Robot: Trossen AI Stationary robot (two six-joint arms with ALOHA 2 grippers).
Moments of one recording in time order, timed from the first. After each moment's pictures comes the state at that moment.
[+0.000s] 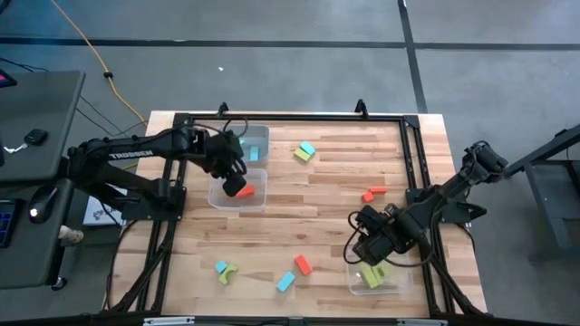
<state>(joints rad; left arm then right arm) 0.29 1.21 1.13 -1.06 0.07 -0.52 0.63 1.47 1.18 -1.18 0.25 1.35</state>
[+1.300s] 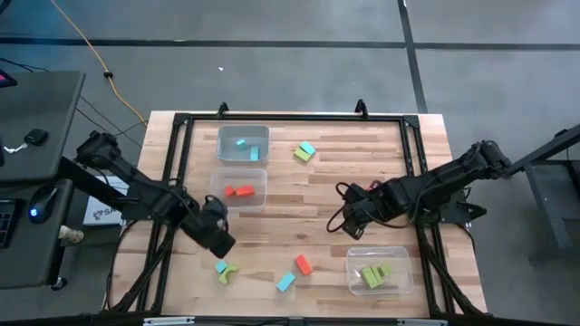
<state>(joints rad) -0.47 1.28 1.13 -1.04 -0.07 -1.52 0.36 1.42 1.18 -1.12 0.23 0.96</state>
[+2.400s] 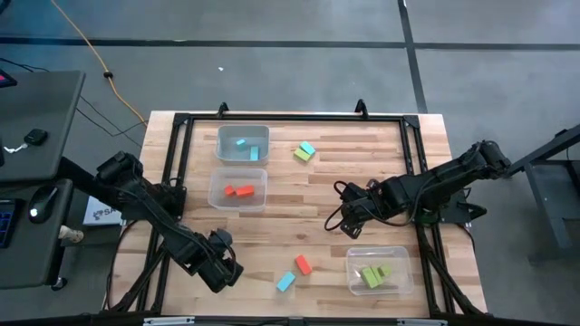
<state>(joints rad) -0.66 1.63 1.13 -0.95 -0.09 -1.79 0.35 1.43 1.18 -1.07 0.24 0.92</state>
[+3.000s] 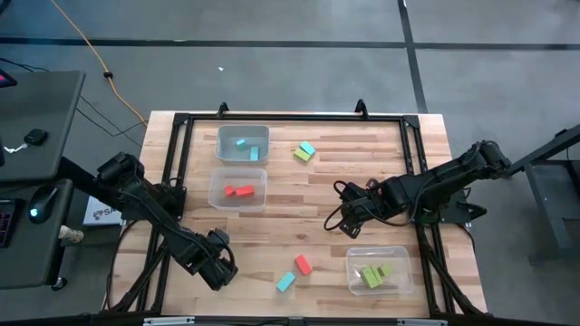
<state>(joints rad) -0.66 1.64 1.07 -0.97 -0.01 -1.73 0.35 1.43 1.18 -1.06 0.26 0.92</state>
